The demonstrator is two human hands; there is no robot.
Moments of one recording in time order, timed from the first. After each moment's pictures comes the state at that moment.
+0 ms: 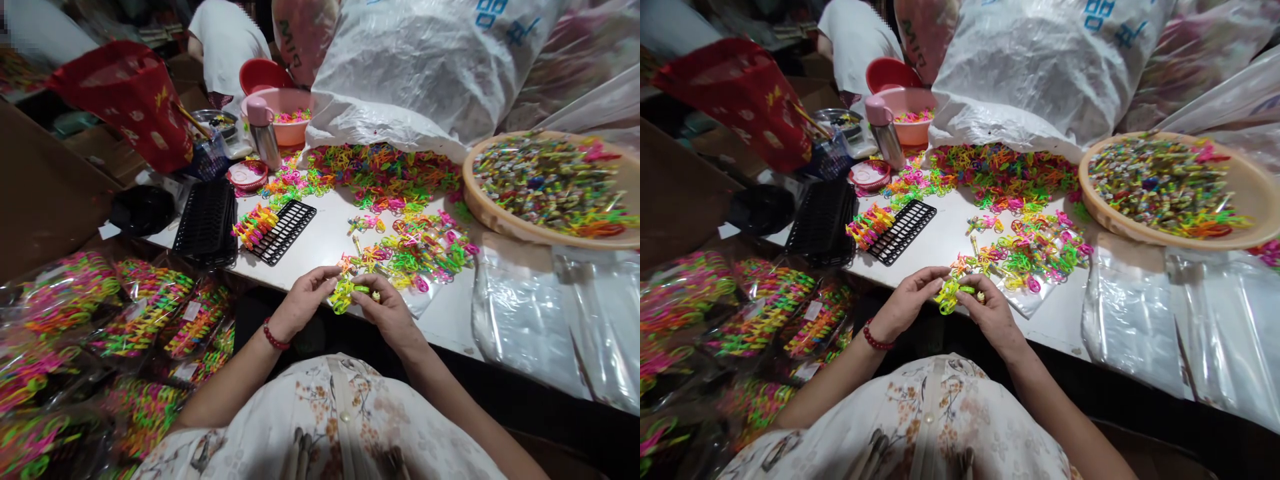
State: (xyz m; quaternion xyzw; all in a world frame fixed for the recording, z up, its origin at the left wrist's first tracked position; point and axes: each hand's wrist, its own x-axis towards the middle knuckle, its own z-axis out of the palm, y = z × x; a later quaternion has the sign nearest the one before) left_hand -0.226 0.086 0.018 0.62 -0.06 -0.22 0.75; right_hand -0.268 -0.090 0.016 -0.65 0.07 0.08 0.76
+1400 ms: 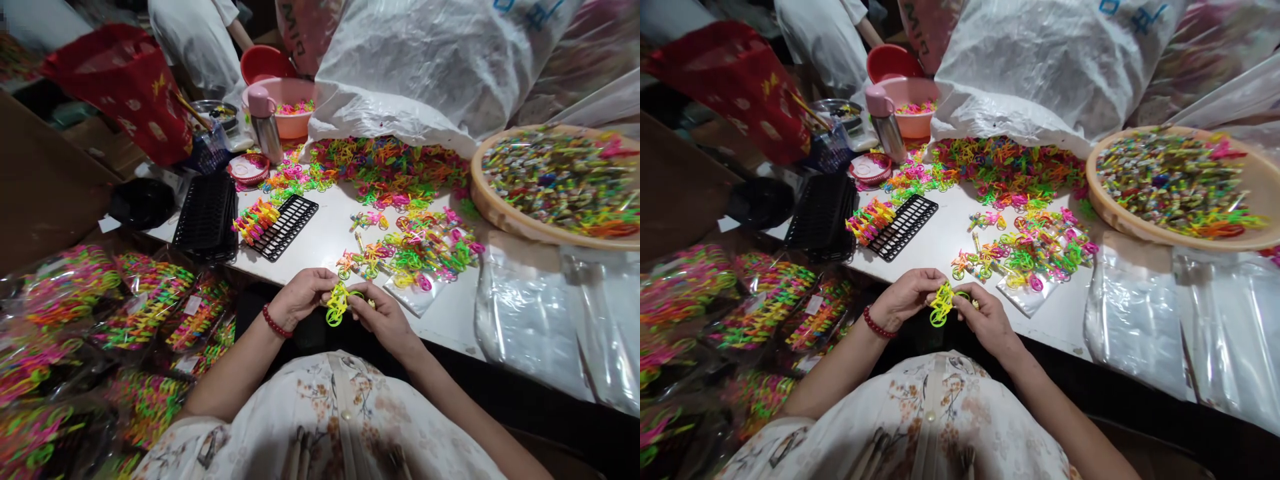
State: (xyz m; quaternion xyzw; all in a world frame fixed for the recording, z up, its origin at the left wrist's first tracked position) left_hand -0.209 0.083 0.021 0.49 0.04 -0.39 0.78; right_hand -0.276 -0.088 0.007 -0.70 0.02 0.13 0.70
